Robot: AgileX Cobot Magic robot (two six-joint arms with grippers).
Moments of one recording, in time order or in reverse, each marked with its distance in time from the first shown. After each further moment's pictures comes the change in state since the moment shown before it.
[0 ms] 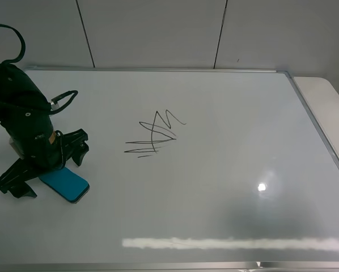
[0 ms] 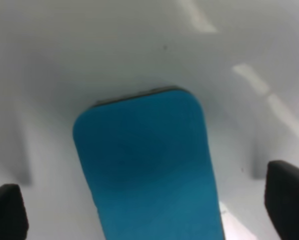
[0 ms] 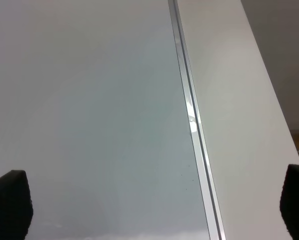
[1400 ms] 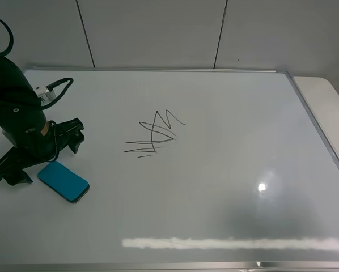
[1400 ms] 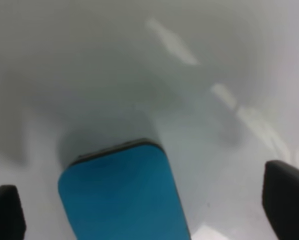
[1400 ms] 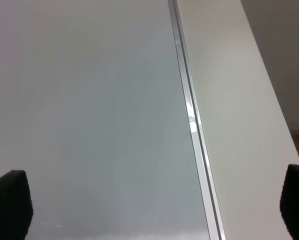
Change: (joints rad) left arm 0.025 -0.043 0.001 0.119 -0.025 -0.020; right arm 0.000 0.000 0.000 0.000 0.000 0.000
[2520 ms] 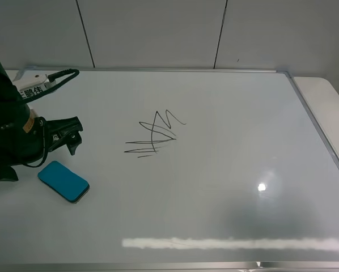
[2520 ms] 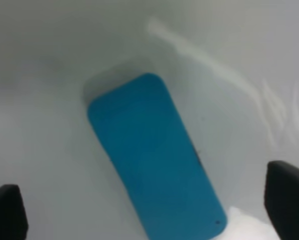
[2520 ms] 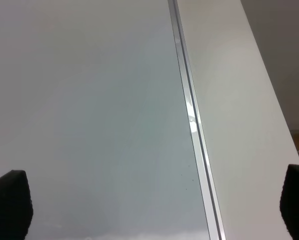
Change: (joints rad) left arm -0.141 -0.201 0.002 -0.054 0.183 0.160; right arm 0.000 0.000 0.000 0.000 0.000 0.000
